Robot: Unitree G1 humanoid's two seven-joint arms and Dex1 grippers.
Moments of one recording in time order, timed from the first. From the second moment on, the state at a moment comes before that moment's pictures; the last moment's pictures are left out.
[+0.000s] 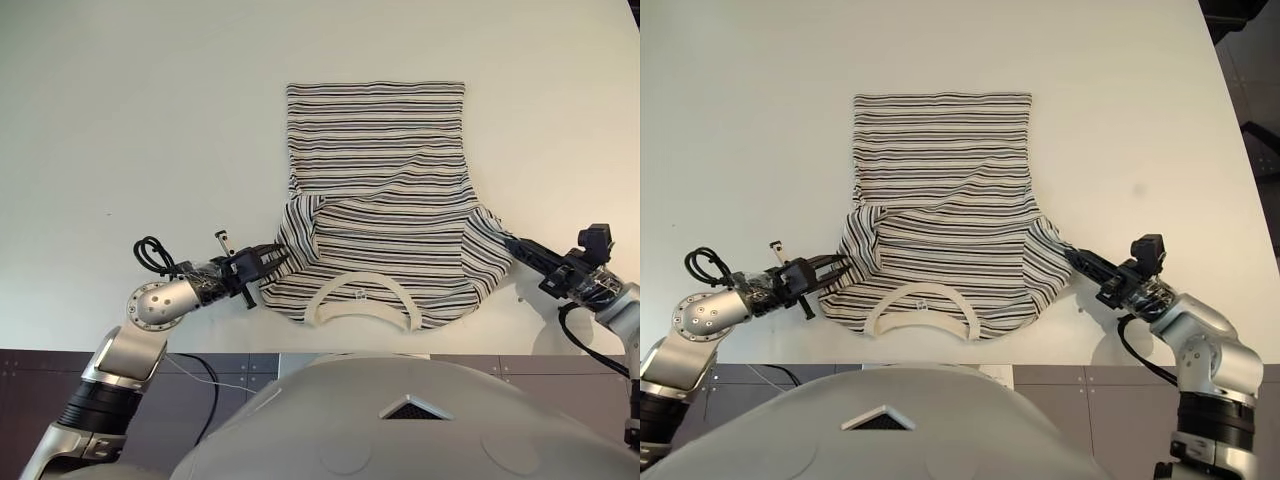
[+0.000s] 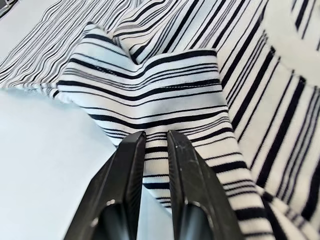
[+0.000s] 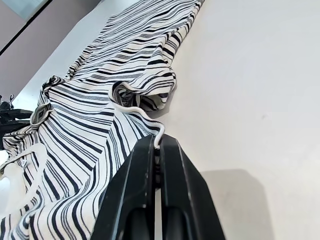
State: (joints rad) left arm 0.42 0.79 -0.17 -0.17 -0.04 -0.16 -0.66; right arm 0.36 -0.64 -0.29 0.02 0.66 0.55 0.97
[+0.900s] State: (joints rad) left arm 0.45 0.78 -0.19 -0.37 0.01 0.02 -0.73; right arm 0.32 -0.67 -0.19 -0.48 0.51 0.64 0.73
